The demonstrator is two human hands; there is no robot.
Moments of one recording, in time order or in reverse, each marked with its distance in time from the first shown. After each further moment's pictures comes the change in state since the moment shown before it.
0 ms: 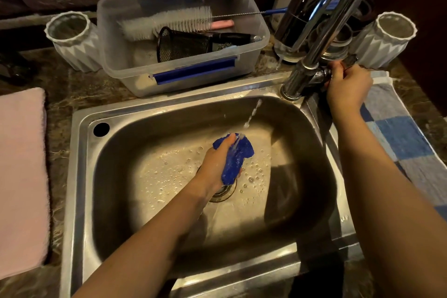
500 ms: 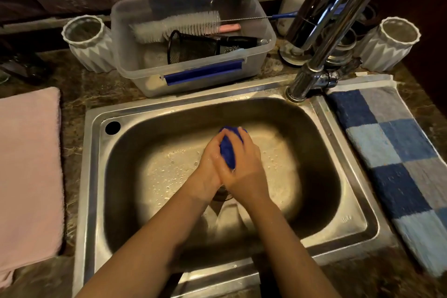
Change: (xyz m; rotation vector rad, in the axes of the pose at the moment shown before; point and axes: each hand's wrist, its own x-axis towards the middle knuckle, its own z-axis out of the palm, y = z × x) left_hand -0.014 0.015 -0.004 -0.390 -0.125 -0.036; right_hand -0.220 -0.025 0.035 0.032 -0.626 -0.303
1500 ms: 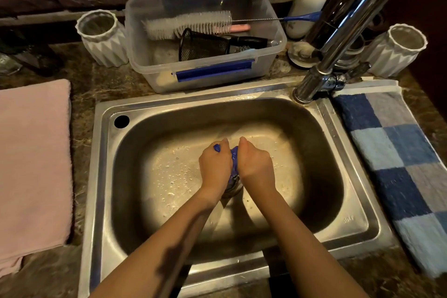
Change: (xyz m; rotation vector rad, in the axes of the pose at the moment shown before) left_hand -0.020 -0.014 -0.001 0.697 0.502 0.556; right_hand 0.020 0.001 -0.005 -0.293 -0.168 0.122
